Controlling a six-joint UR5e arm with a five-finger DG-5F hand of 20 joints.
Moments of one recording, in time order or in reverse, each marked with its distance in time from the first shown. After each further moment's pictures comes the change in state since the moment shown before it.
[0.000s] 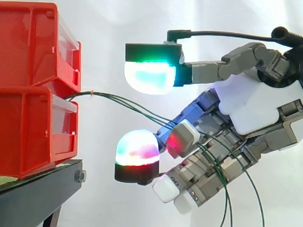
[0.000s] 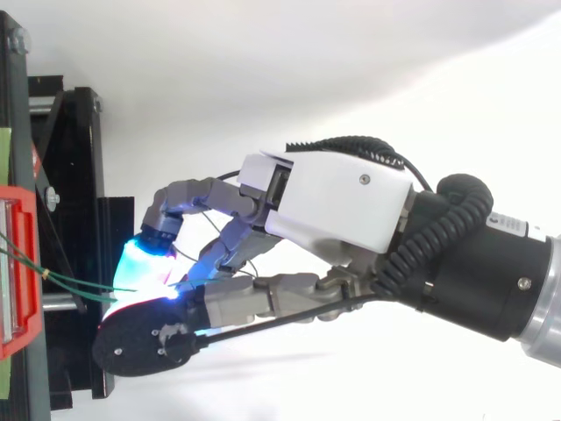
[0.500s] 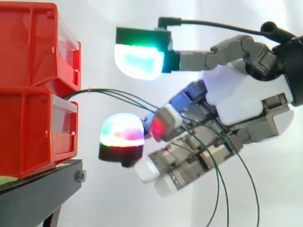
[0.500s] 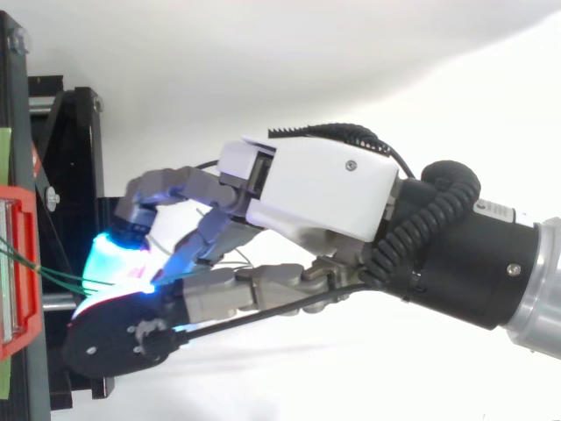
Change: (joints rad) arm -0.016 0.000 0.001 0.085 -0.018 -0.035
